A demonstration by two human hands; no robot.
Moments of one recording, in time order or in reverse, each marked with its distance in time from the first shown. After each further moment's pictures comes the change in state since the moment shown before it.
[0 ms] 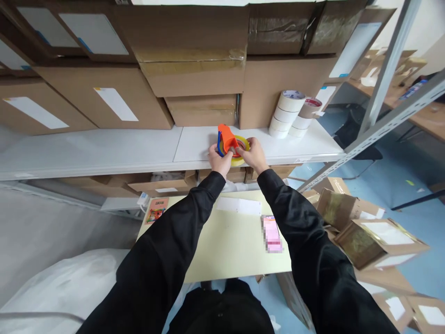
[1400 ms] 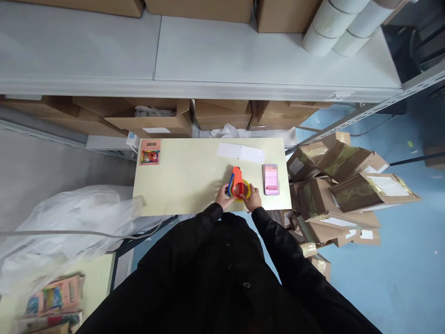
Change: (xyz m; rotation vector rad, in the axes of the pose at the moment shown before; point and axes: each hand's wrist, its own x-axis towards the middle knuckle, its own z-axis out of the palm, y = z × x) left_hand -0.287 -0.240 -0.117 0.034 -0.492 -0.631; right_hand -0.349 0.184 0.057 -0.375 -0.543 0.560
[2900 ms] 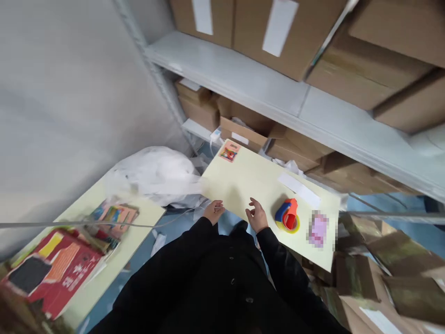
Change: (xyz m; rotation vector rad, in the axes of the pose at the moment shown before) left_hand -0.140 -0.022 -0.237 -0.133 0.469 -0.062; right_hand -0.086 -0.167 0.095 0.078 -0.117 -0.722
